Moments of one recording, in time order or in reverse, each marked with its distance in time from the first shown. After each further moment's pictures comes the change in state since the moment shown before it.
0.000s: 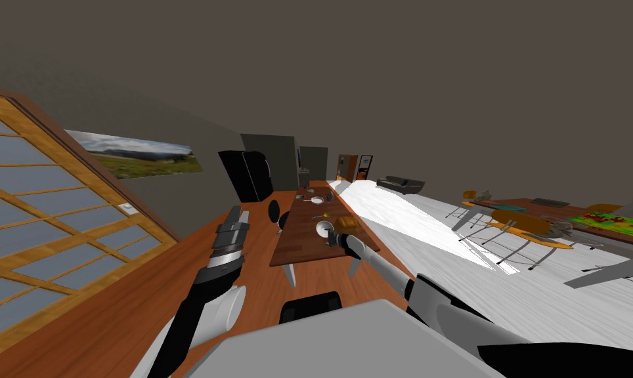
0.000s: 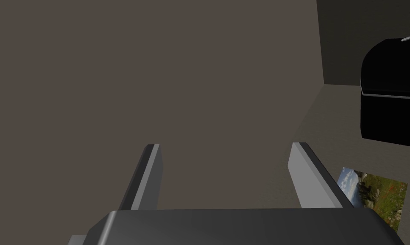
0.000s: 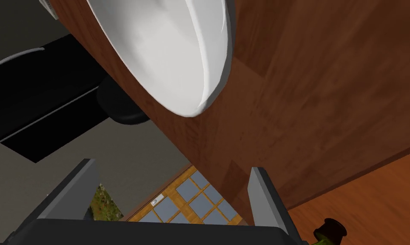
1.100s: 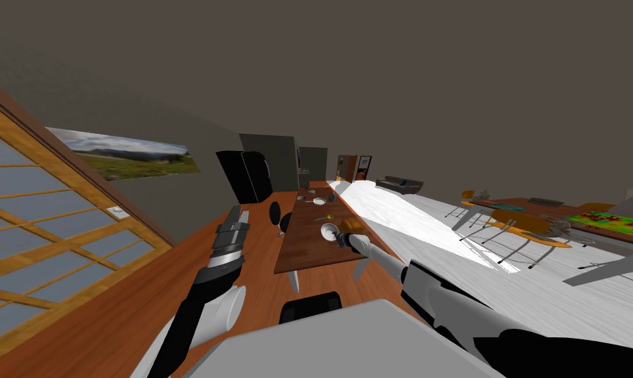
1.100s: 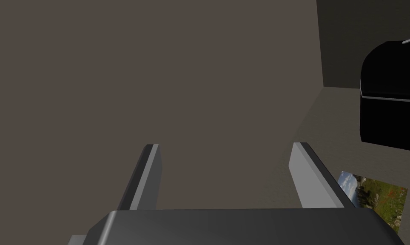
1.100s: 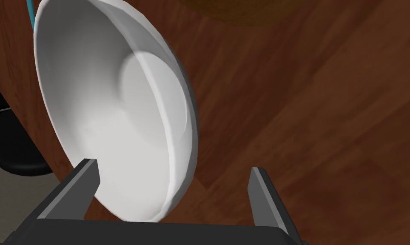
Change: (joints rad) left arm 0.000 0.000 0.000 0.000 0.000 0.000 0.000; right arm -0.112 -0.056 0.075 0.218 0.285 -0.048 0.046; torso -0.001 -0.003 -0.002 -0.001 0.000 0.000
